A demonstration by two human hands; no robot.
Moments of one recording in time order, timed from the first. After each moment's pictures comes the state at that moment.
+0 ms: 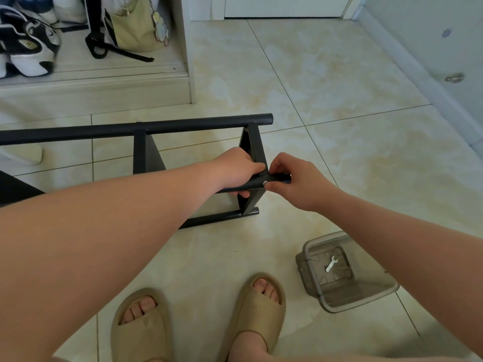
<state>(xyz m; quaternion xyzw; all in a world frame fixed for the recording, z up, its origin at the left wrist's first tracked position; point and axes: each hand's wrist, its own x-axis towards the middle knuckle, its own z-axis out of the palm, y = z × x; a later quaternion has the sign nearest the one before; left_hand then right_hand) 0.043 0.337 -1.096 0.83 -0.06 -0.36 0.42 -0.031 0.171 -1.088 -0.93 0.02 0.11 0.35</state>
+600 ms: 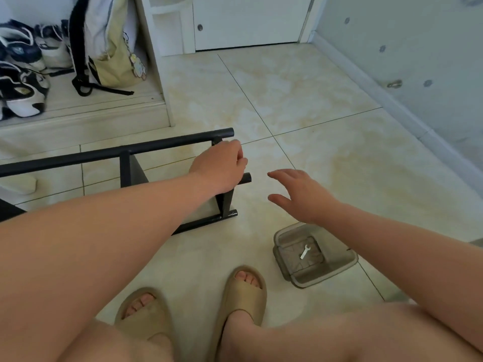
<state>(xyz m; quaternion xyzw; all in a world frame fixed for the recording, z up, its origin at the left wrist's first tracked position) -0.010 0.314 -1.026 0.94 -0.23 -0.08 0.23 -0.115 0.124 -1.037 -0.98 0.01 0.12 0.13</state>
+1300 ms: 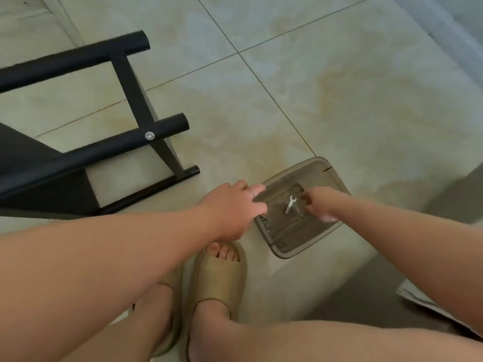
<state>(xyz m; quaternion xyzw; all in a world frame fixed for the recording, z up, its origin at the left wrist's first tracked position) -0.089 0.227 -1.201 0.77 -0.59 -0.24 -0.04 -0.180 -0.003 -1.226 -0.86 0.21 0.45 0.09</state>
